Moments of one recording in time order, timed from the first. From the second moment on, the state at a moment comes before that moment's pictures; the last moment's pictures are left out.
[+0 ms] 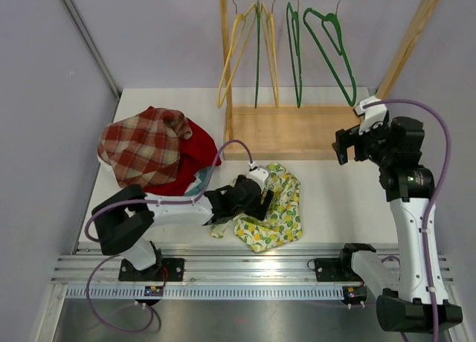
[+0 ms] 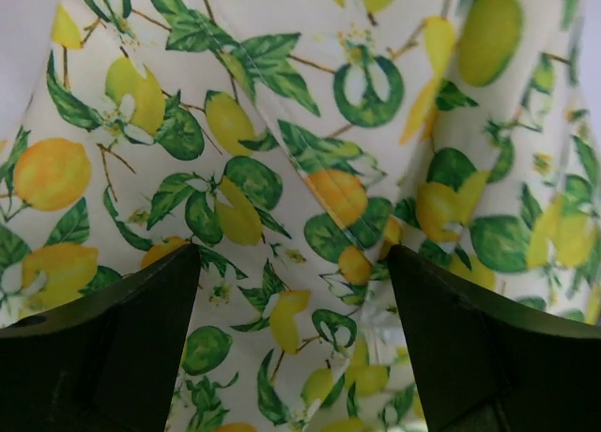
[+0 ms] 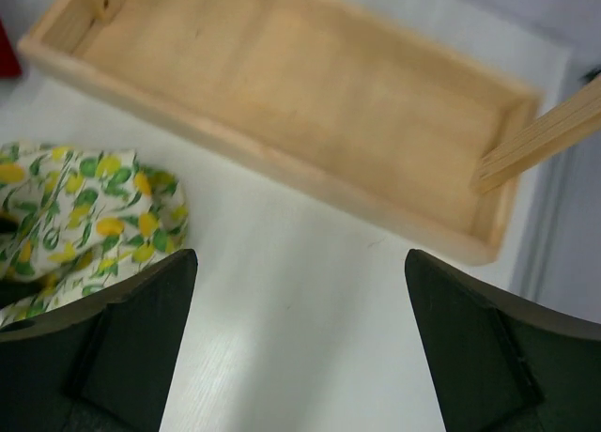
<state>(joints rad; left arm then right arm) -1.09 1.55 0.78 0.05 -0.25 -0.42 -0.04 0.93 1.23 -0.69 -0.31 -0.33</state>
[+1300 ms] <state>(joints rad) -0.71 0.96 1.37 -0.16 -0.98 0.39 -0.09 0.85 0.89 -0.55 -0.49 -0.22</state>
